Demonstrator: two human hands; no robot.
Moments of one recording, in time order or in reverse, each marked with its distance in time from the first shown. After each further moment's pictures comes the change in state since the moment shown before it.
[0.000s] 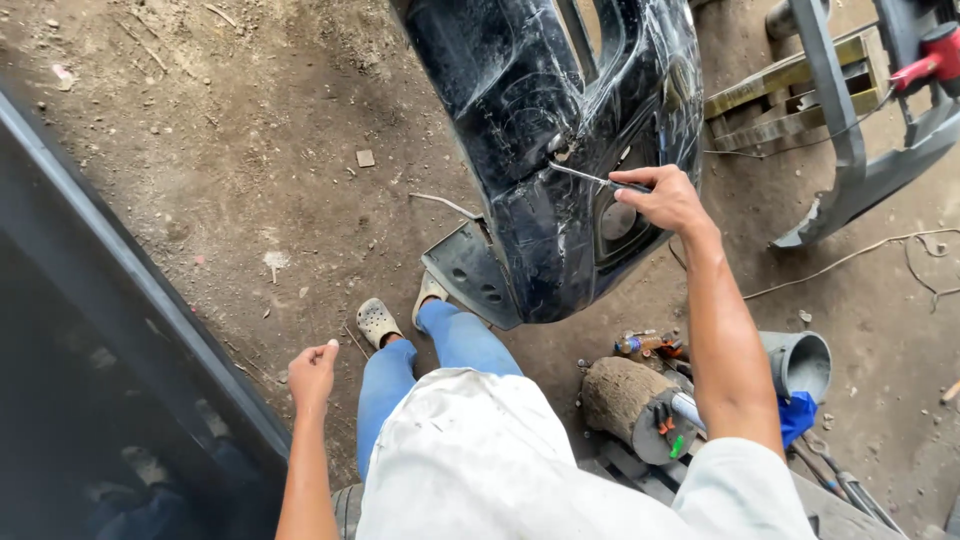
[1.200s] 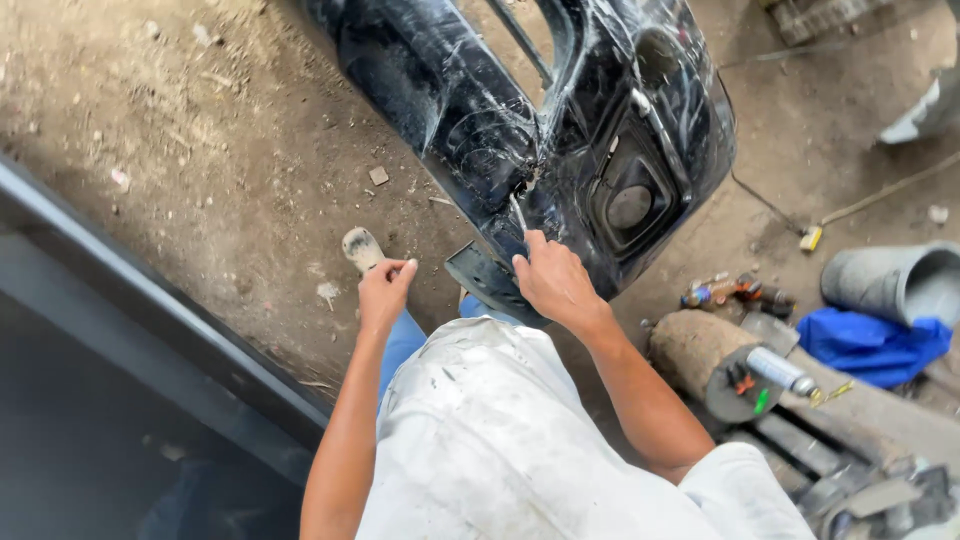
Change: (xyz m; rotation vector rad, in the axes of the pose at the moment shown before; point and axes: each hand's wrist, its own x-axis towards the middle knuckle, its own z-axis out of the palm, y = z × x) left_hand 0.039 0.290 0.151 0.269 -0.258 0.488; right_hand -0.011 -0.061 0.086 -0.064 0.089 -0.033
